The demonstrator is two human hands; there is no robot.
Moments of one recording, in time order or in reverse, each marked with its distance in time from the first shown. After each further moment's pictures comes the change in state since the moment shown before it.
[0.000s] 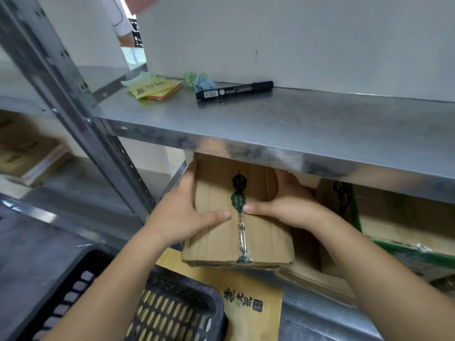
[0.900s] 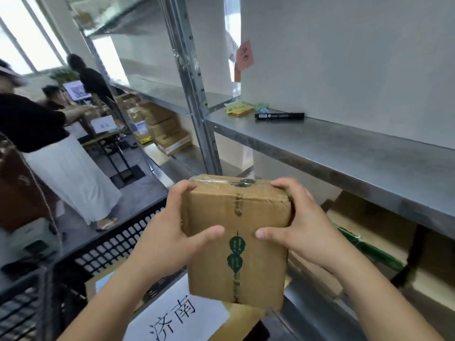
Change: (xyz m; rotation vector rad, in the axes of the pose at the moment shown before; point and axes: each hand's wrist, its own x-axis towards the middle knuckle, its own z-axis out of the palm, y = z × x) left_hand -0.283 0.184 0.019 0.073 0.476 -0.312; right_hand -0.187 0.020 -0.078 0.126 -0.216 -0.615
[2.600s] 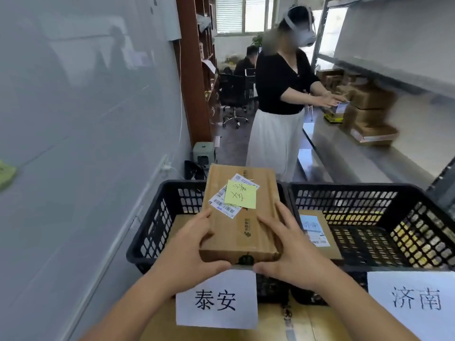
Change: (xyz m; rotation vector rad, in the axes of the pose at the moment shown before) left_hand -0.417 -0.341 -0.219 0.087 0.339 -0.390; right_hand -0.146 -0.243 0.466 -0.203 -0.794 -0.509
